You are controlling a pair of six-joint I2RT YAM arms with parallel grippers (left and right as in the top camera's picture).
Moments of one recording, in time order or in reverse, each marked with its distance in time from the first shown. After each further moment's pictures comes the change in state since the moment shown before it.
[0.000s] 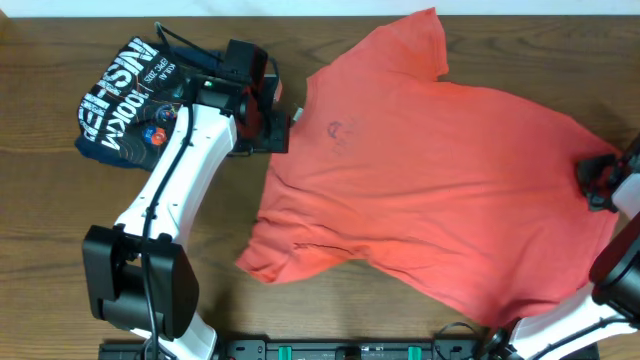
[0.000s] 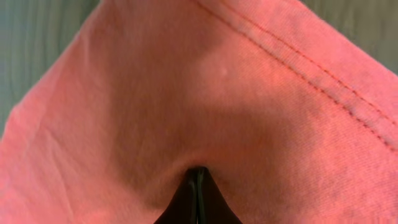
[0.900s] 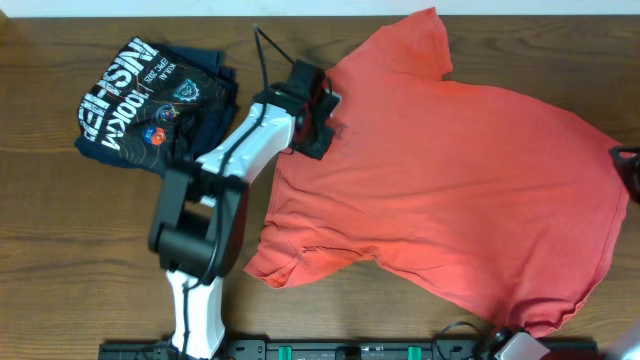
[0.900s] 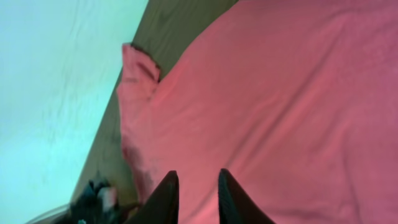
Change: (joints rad) left arm -0.140 0.334 0.002 0.332 -0.004 0.283; right arm -0.116 -0.616 0.331 -0.914 -0.531 -0.346
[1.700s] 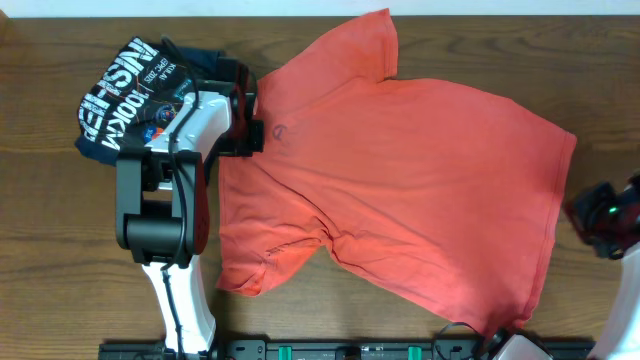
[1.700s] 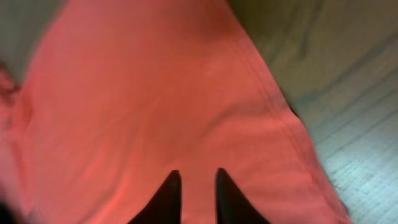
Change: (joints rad) left arm 0.291 0.029 -0.005 -0.157 -0.091 -0.200; right arm 0.105 -0.079 -0.447 0.191 0.297 0.015
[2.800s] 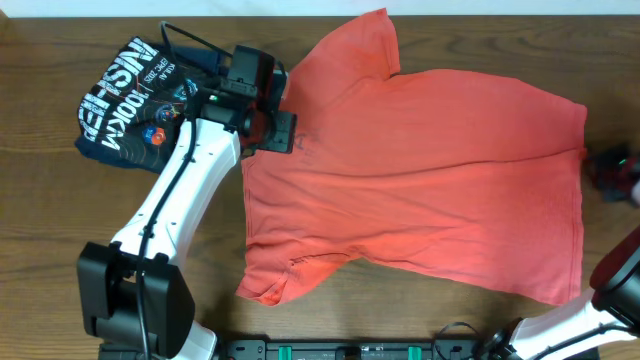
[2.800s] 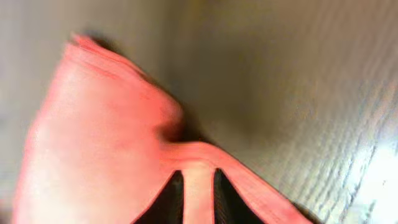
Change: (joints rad) left arm -0.195 -0.434 -0.072 -0.043 0.024 -0.008; right arm -0.036 0.650 0.286 0.507 0.023 0.214
